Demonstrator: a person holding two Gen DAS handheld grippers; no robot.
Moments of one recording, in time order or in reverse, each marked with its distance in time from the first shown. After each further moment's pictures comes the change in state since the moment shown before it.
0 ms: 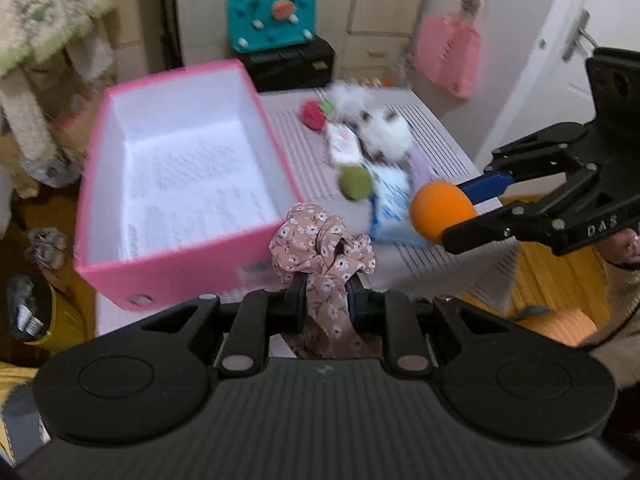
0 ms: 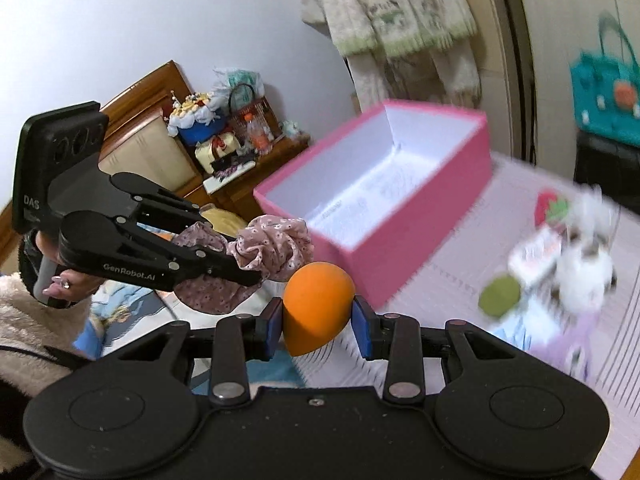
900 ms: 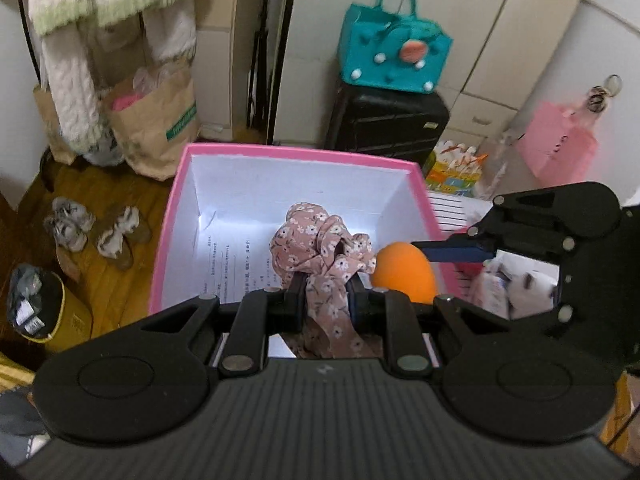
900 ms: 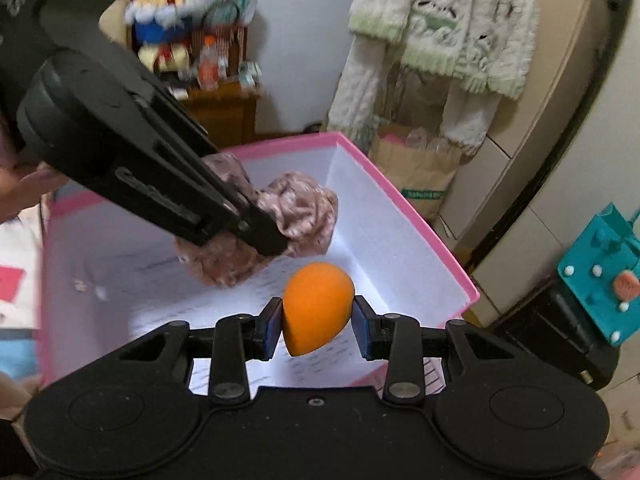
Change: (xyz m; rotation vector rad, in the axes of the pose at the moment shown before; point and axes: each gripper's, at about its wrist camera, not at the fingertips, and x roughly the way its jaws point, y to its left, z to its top) left arm 0.131 0.157 0.131 -0.296 -0.020 0.104; right arm 0.192 -0.058 0.150 -0.473 0.194 -0.272
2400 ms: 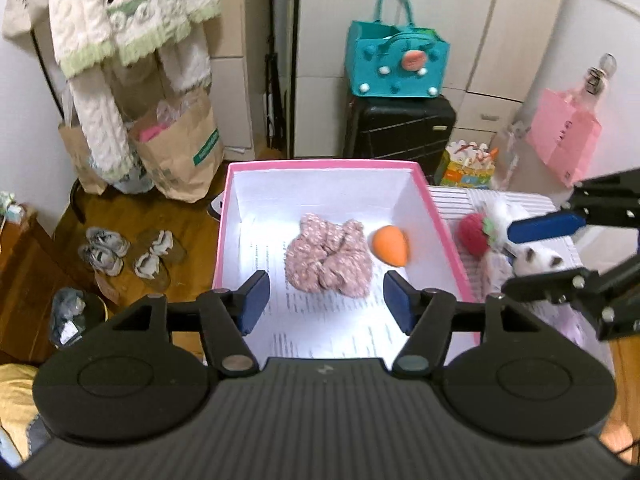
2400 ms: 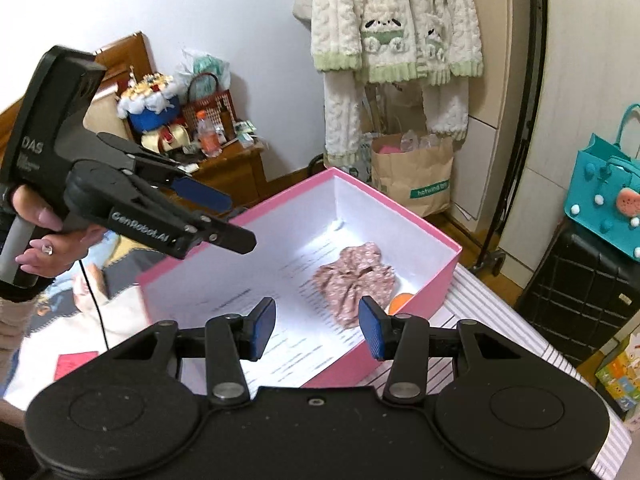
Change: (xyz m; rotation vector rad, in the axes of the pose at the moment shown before) left arm -0.083 -0.009 -0.022 0.120 -0.064 0.071; right arm -0.106 -0.006 -0.034 0.315 -0.135 0.127
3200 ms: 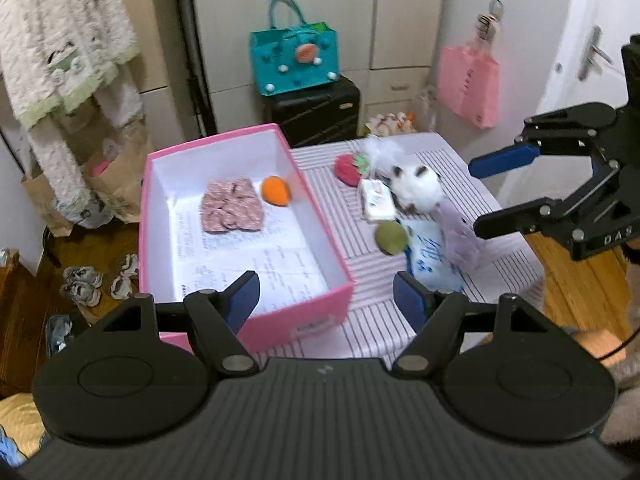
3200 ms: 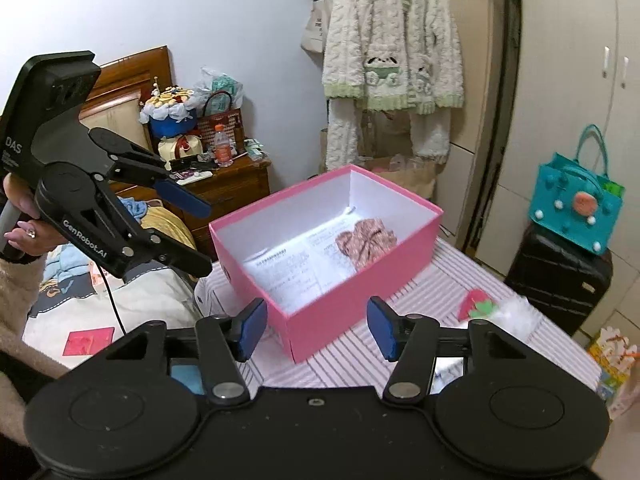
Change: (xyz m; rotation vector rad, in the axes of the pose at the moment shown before) left arm -0.102 -0.097 -0.090 0.233 -0.021 -0.116; right arm -0.123 0.066 -0.099 -0.038 -0.097 -0.078
